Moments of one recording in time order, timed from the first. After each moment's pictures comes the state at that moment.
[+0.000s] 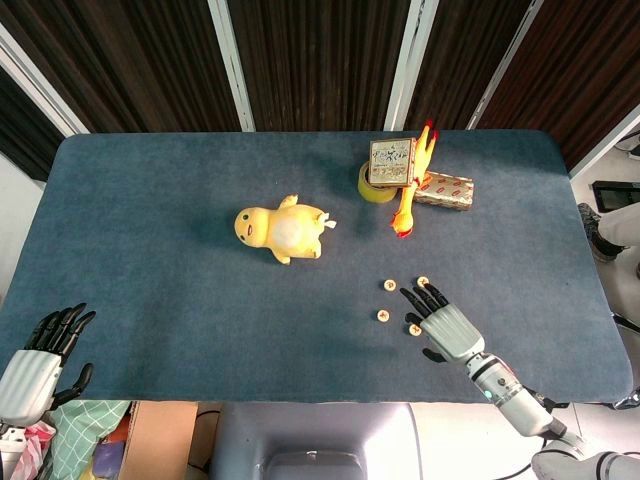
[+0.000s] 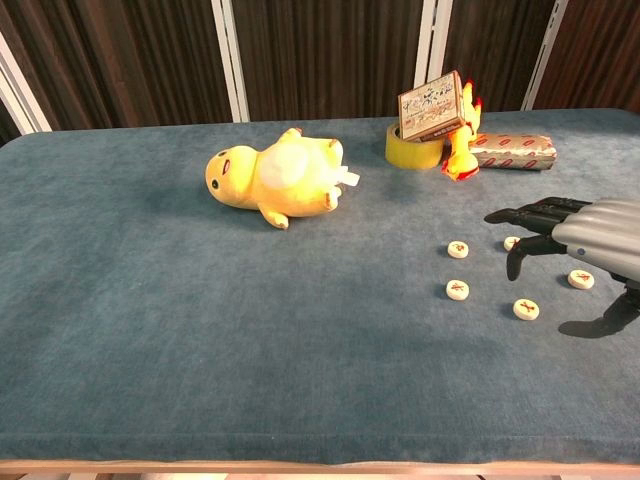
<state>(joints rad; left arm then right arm) -0.11 -1.09 0.05 -1.56 1.68 1.54 -0.10 0.44 -1.41 0.03 -1.38 -1.63 1.02 -0.24</state>
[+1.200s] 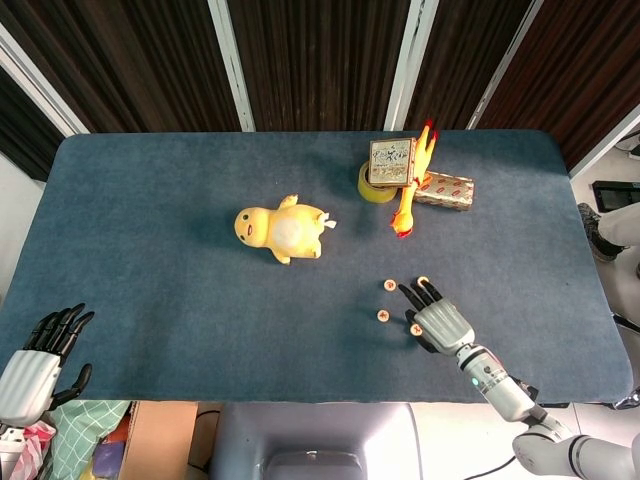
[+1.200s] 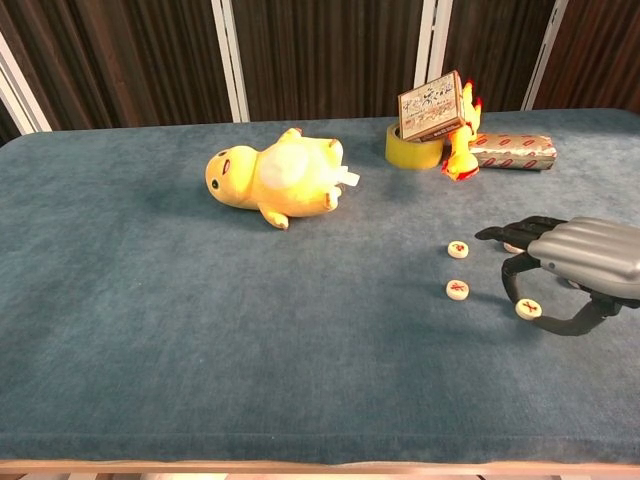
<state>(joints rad) -0.10 -1.08 0.04 -1.57 1.67 1.53 -0.11 0.51 -1.51 0.01 -1.23 -1.54 0.98 -0.23</state>
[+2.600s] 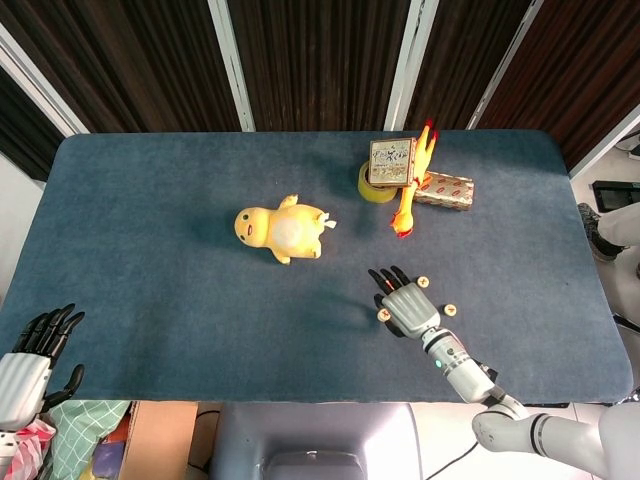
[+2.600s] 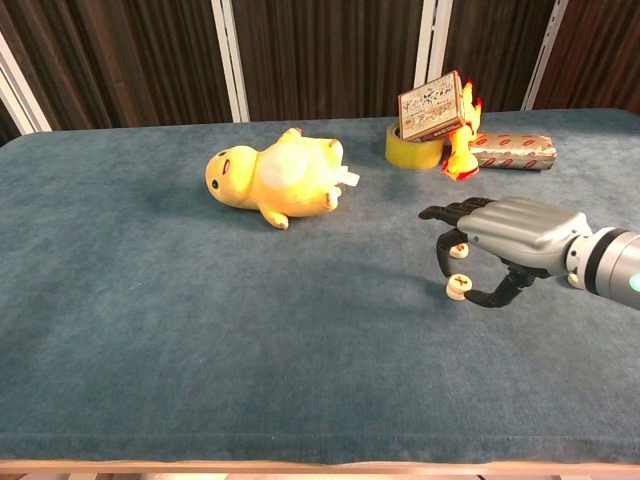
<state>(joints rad) -0.09 -1.07 0.04 -1.57 1.67 1.55 -0.11 0.63 -1.60 0.09 -1.28 -1.35 0.90 -0.38</state>
